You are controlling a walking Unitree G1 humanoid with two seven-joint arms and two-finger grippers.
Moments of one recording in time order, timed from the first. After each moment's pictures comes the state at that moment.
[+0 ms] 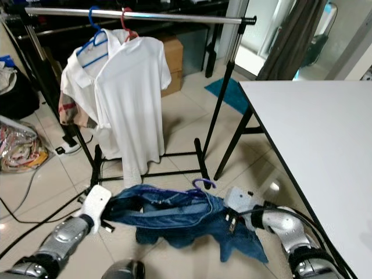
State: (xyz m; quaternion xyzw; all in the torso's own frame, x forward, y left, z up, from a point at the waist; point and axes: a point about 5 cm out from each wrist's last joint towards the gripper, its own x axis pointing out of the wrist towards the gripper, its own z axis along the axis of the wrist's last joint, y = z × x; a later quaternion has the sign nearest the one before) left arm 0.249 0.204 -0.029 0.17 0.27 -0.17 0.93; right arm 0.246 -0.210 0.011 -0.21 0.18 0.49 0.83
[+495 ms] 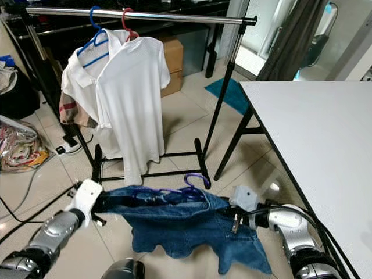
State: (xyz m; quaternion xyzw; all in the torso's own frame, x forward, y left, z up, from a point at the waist) left arm 0.259 0.222 -0.016 0.18 0.26 -0.15 0.94; right arm 0.245 -0.209 0.028 -0.15 0.13 0.53 0.83
